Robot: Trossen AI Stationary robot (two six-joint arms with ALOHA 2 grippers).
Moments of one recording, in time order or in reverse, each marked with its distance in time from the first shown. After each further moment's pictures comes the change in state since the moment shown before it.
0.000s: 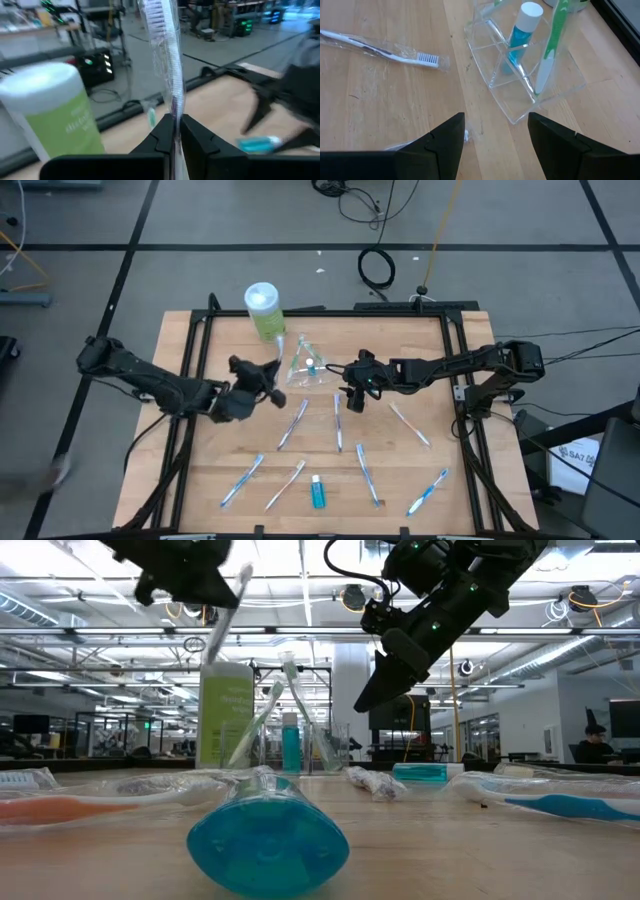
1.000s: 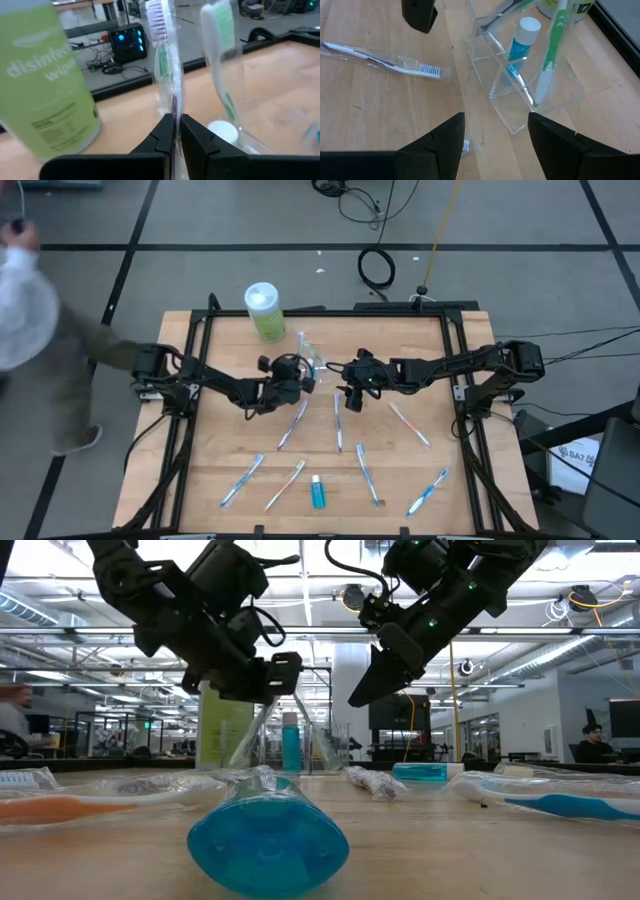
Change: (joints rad) left arm 0.240 0.505 0.000 0.369 0.070 -0.077; right arm 0.000 0.000 0.000 0.040 0.000 -0.003
